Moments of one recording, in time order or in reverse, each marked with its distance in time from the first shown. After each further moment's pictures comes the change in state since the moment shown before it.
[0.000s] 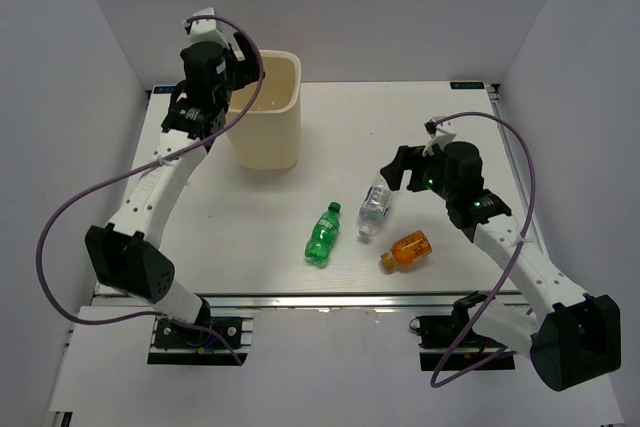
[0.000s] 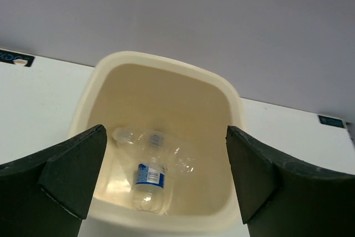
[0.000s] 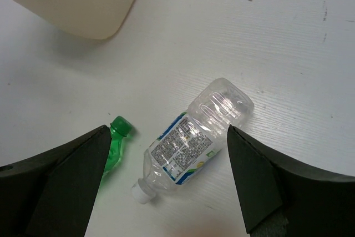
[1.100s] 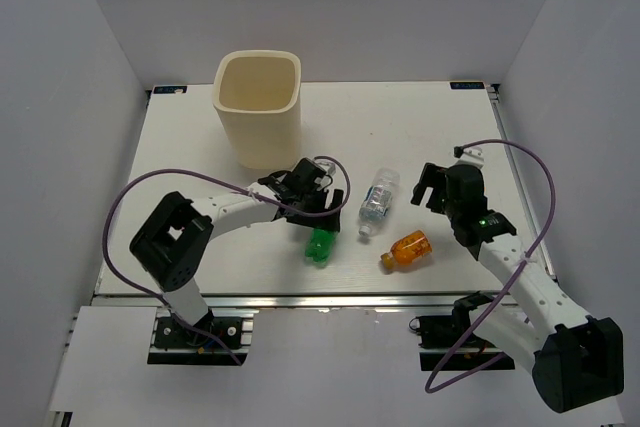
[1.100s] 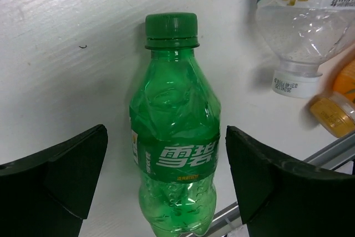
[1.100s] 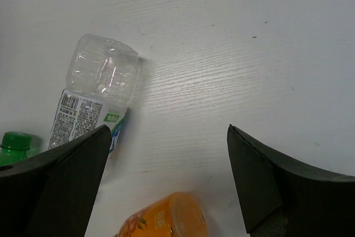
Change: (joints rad) left arm -0.466 0.127 -0.581 -0.127 0.401 -0.137; right arm -0.036 -0.113 -0.143 -0.173 0.422 0.145
